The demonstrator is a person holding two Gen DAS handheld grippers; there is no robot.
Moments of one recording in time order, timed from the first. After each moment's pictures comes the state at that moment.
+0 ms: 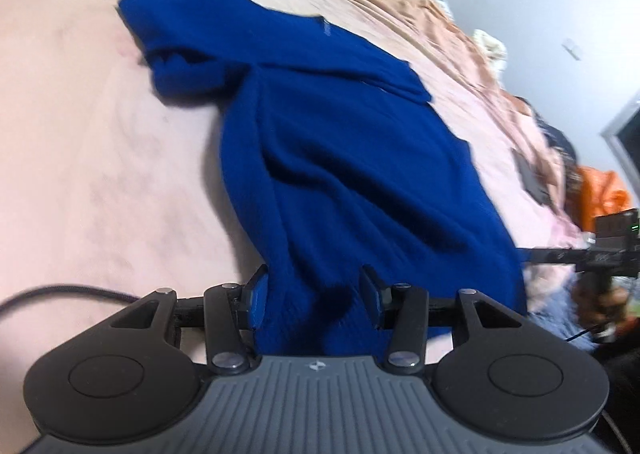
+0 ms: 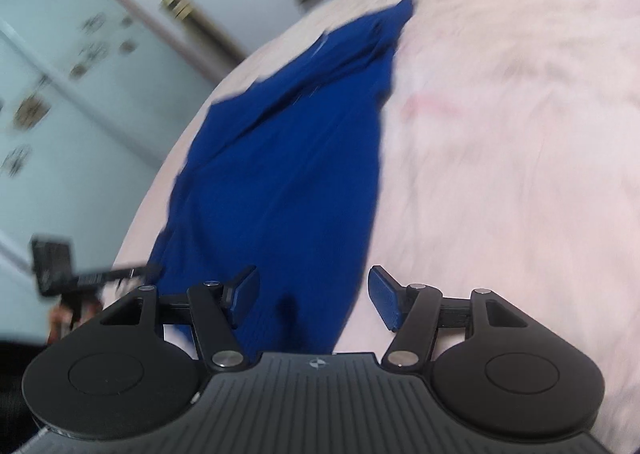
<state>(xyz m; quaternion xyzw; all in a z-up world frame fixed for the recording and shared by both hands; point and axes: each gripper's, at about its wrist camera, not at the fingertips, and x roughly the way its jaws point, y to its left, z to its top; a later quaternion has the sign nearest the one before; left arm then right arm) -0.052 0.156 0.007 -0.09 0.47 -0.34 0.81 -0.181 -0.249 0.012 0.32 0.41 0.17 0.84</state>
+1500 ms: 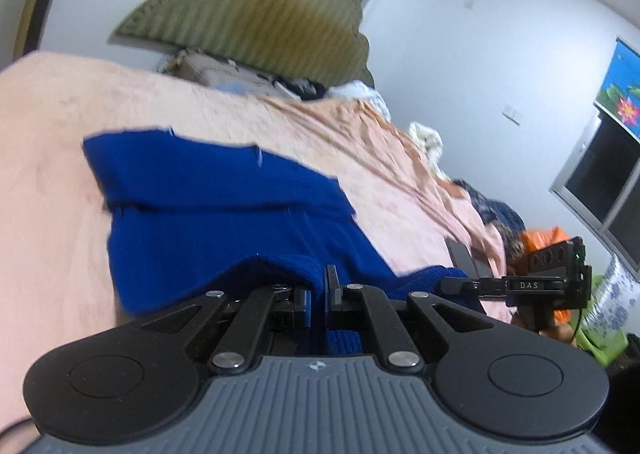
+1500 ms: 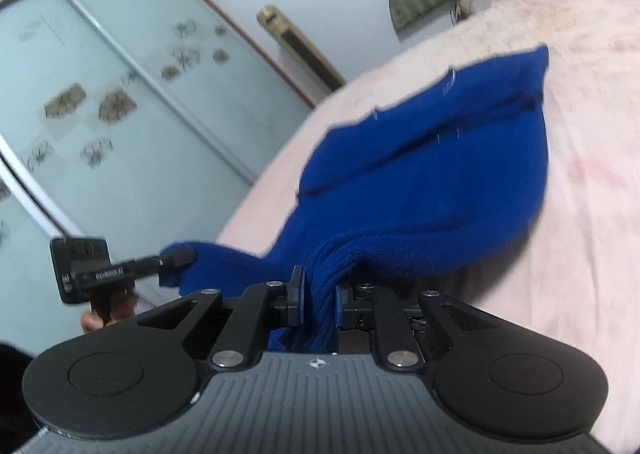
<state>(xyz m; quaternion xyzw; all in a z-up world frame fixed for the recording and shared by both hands) -0.079 0.157 0.093 -0.13 0.31 -0.37 0.87 -0.155 -0.202 0.089 0.33 0.31 0.25 0.86</state>
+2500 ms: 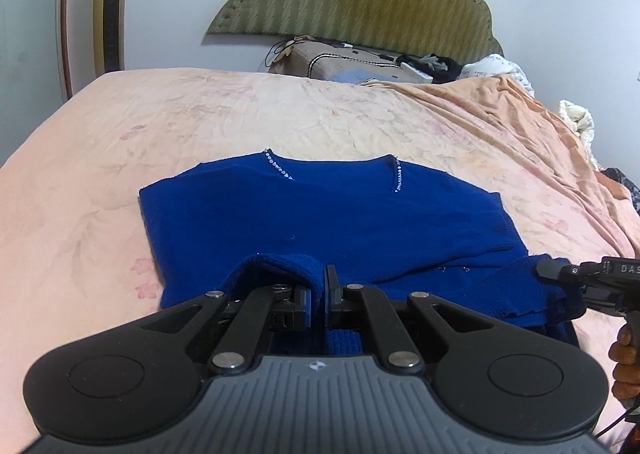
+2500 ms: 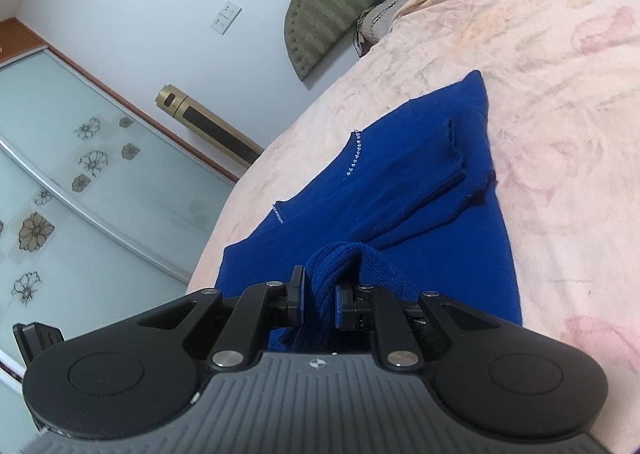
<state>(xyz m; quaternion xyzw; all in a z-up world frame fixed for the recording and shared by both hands) 0.062 0.069 0.076 -0.02 0.36 -0.18 0.92 -0.003 -0.250 0.032 0.42 0.30 0.12 0.85</state>
